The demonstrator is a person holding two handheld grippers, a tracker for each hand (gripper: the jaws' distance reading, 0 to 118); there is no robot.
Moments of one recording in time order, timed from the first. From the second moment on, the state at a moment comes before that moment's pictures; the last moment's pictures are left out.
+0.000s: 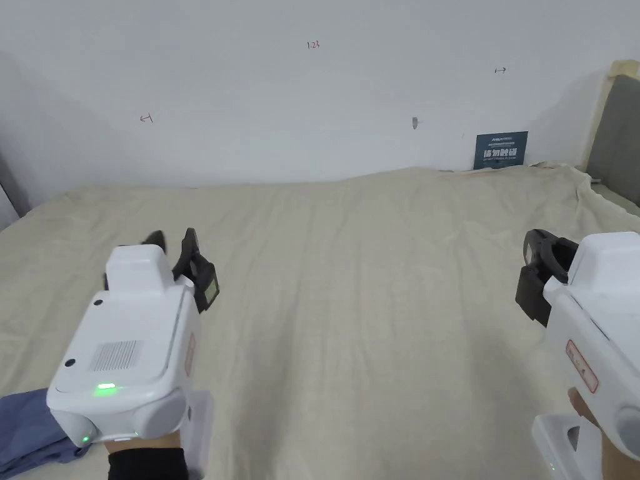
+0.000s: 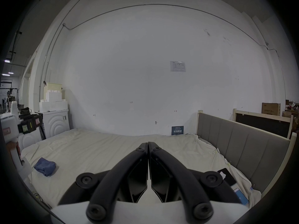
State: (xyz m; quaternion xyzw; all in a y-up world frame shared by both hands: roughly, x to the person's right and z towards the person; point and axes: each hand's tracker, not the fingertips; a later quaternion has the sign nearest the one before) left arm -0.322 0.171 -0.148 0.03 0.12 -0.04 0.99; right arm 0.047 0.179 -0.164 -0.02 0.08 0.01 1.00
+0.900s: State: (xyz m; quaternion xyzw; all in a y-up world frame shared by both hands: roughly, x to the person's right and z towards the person) left arm -0.302 0.153 -0.148 0.02 0.08 -0.03 1.00; right arm 0.026 0.179 -0.150 -0.01 0.07 0.01 1.00
